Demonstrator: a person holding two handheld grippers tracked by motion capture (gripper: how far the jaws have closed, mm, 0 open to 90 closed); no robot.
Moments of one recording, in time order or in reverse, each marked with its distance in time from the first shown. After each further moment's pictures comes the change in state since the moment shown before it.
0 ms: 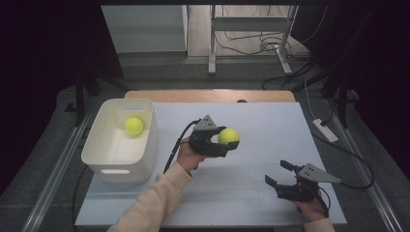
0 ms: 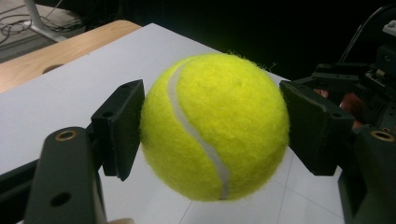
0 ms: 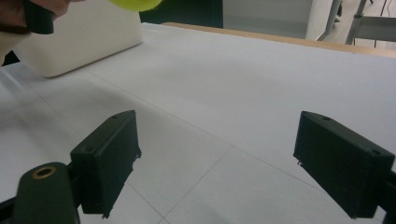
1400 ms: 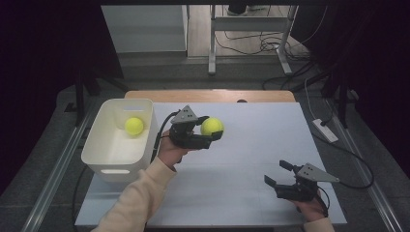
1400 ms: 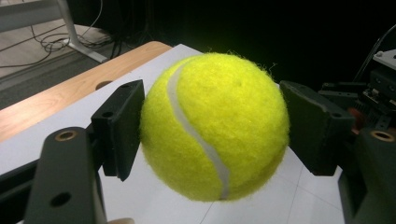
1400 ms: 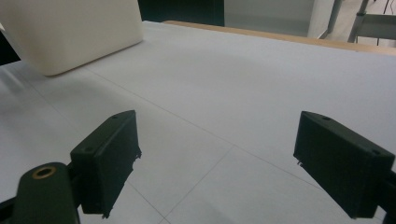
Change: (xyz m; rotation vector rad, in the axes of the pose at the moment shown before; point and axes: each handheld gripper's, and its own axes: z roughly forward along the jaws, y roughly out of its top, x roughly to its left) left arm 0.010 0.016 -0.057 -0.043 0.087 0.017; right arm 0.000 0.000 0.002 0.007 0.005 0.003
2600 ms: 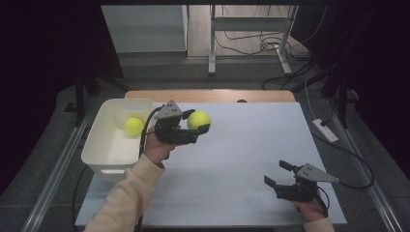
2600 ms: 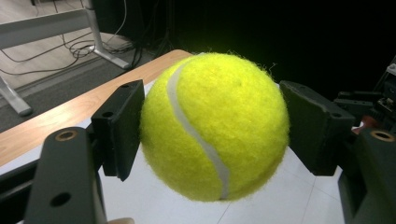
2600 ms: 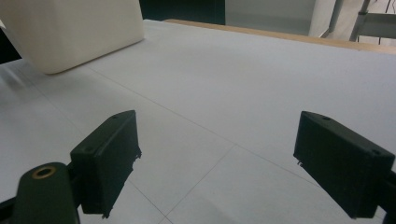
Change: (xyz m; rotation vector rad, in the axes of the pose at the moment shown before) left arm 0.013 0.006 -0.035 -0.026 0.081 -0.004; right arm 0.001 0.000 0.000 0.005 0.003 -0.001
